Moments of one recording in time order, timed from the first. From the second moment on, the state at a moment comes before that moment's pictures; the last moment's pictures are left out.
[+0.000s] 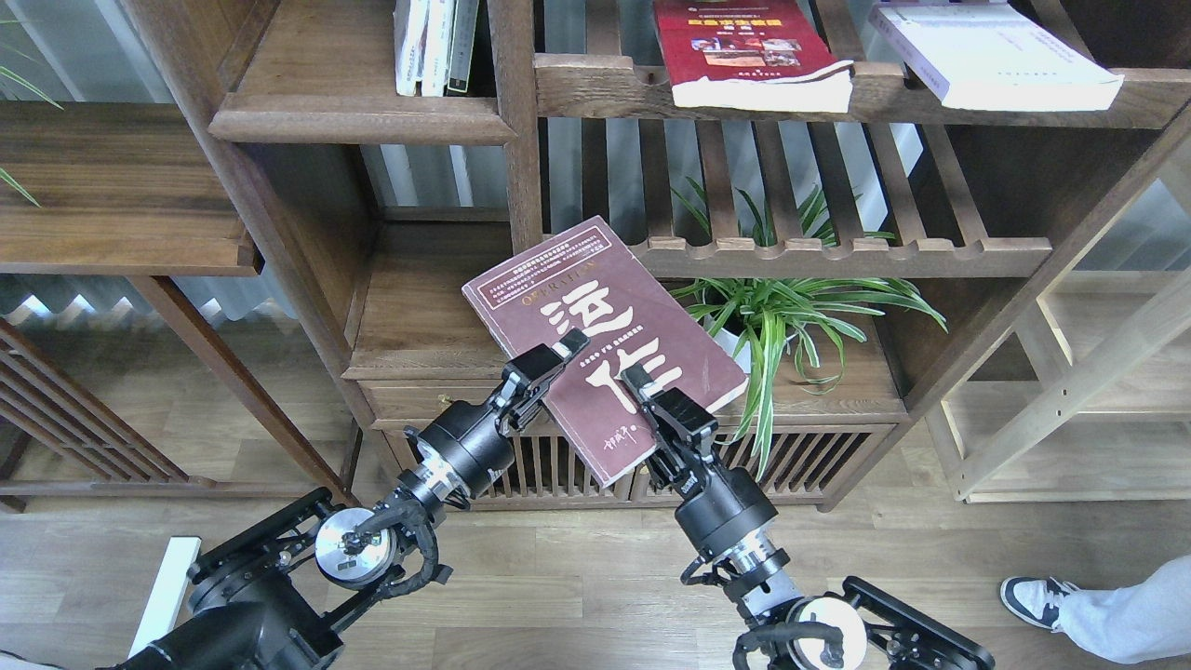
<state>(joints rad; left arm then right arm) -0.39 0.01 -0.65 -1.01 -0.33 -0.49 0.02 0.08 -0.11 0.69 1.27 0.36 0.58 0.24</state>
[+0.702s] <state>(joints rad) -0.39 0.02 -0.68 -1.03 -0.33 -0.49 0.01 0.08 -0.11 0.76 1.26 0.36 0.58 0.24</state>
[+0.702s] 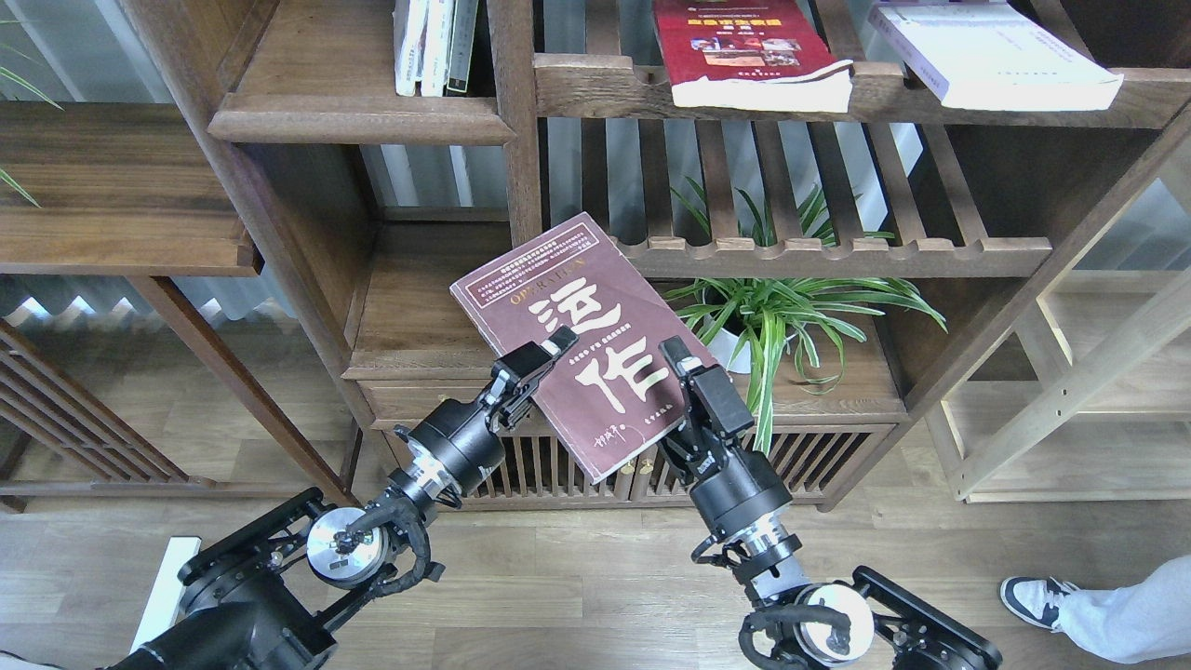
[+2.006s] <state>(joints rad) -0.31 0.39 -0.70 -1.44 -0.10 -0.49 0.00 0.08 -0.14 0.90 1.21 0.36 0.58 0.24</state>
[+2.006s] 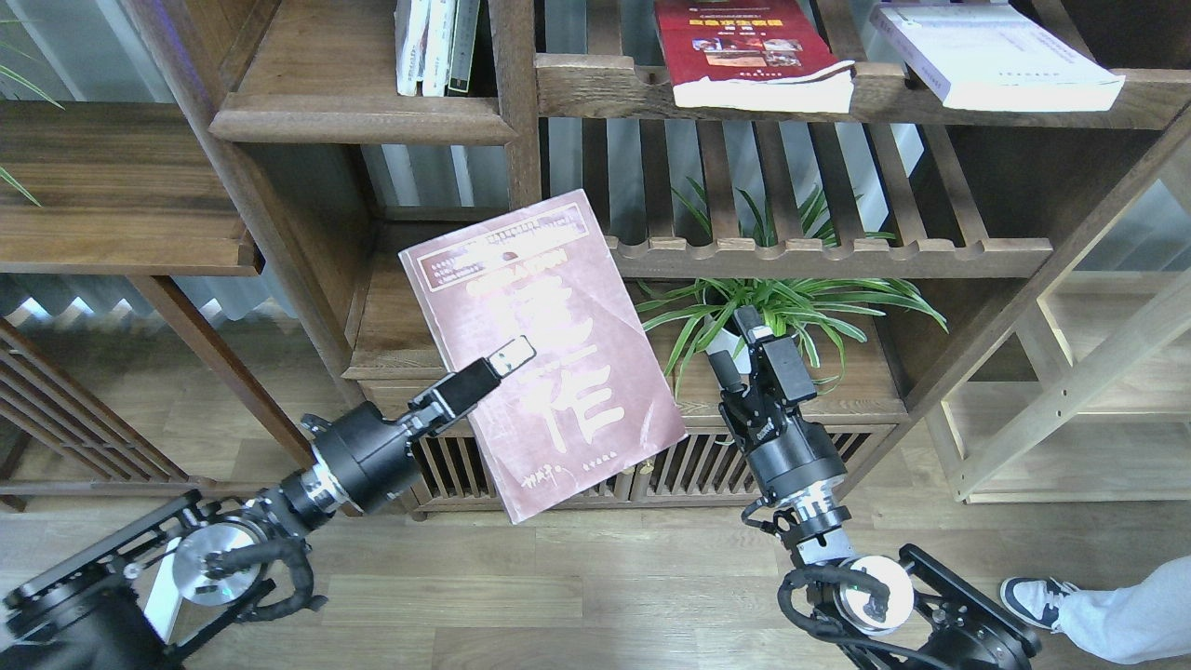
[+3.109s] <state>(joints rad) -0.30 0.63 -1.04 -1.70 0.16 -0.49 0.10 0.14 -0.30 0.88 1.21 0.34 0.58 0.24</state>
